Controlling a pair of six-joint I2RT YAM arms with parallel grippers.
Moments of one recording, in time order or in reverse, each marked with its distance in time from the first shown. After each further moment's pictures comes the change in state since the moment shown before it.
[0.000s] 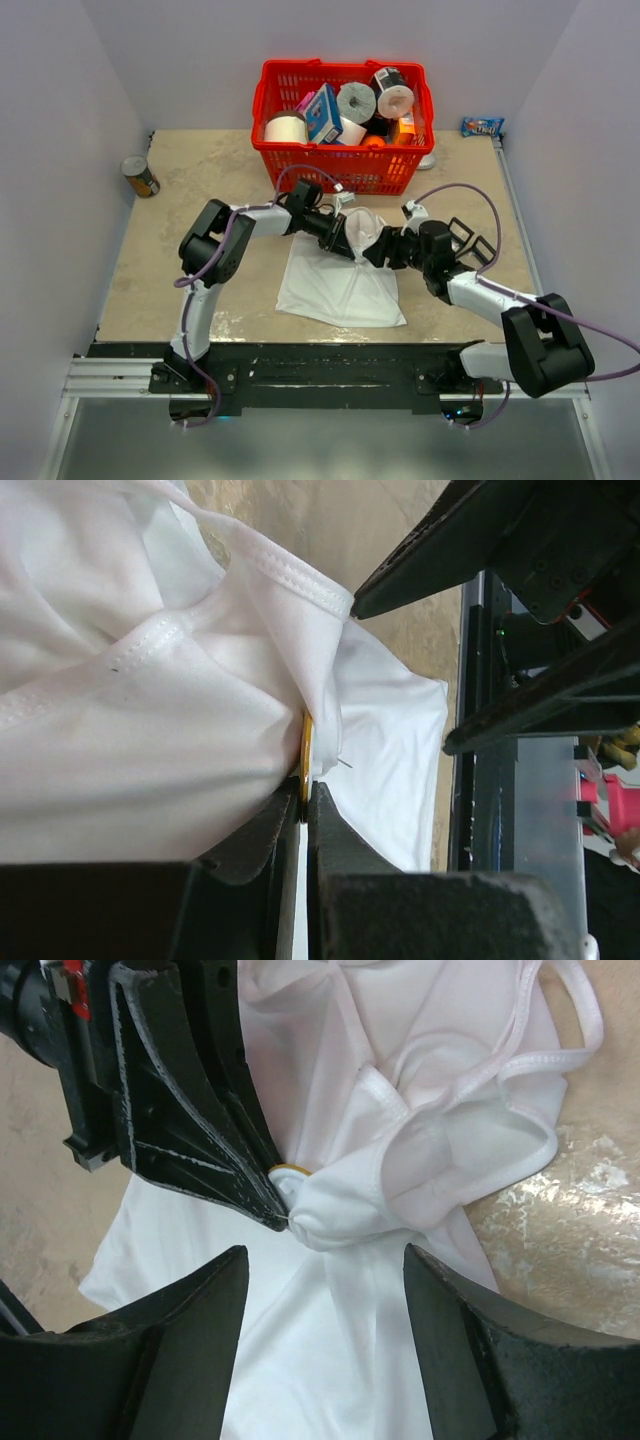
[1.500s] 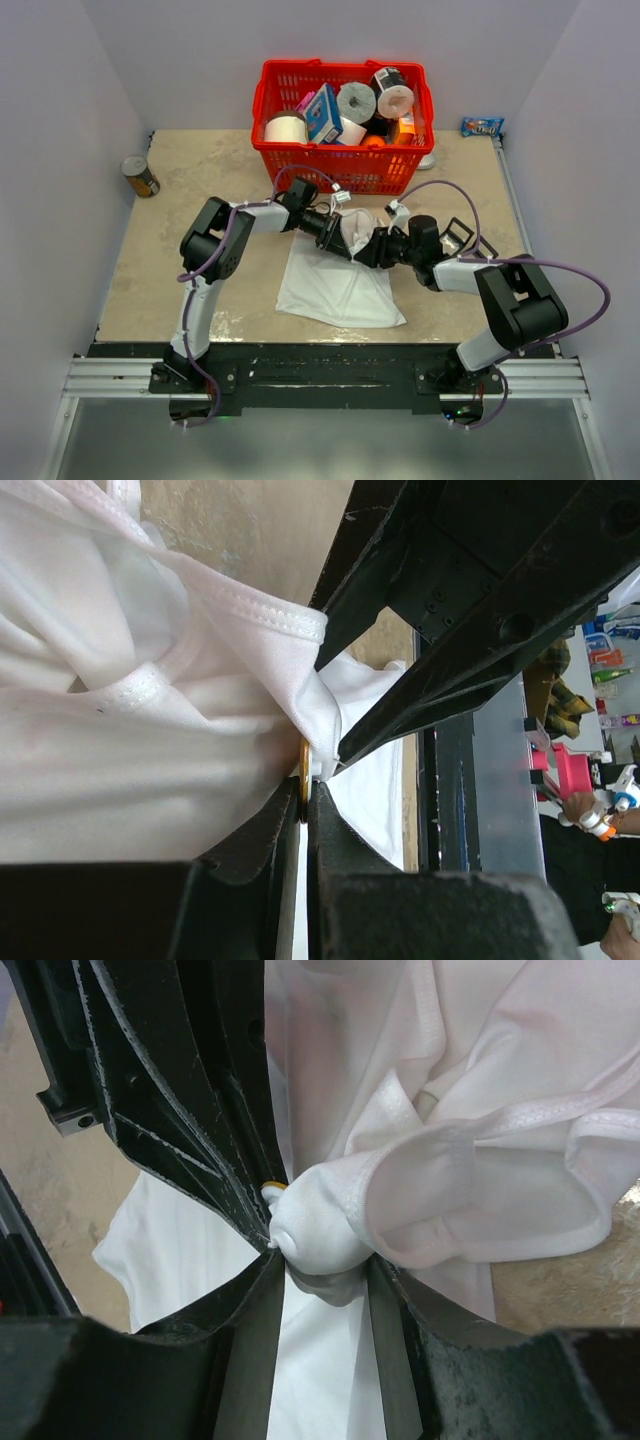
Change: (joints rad) left arm 0.031 0.037 0.031 -0.047 0.157 0.033; right arm -0.004 0.267 0.060 0.161 -0.204 -0.025
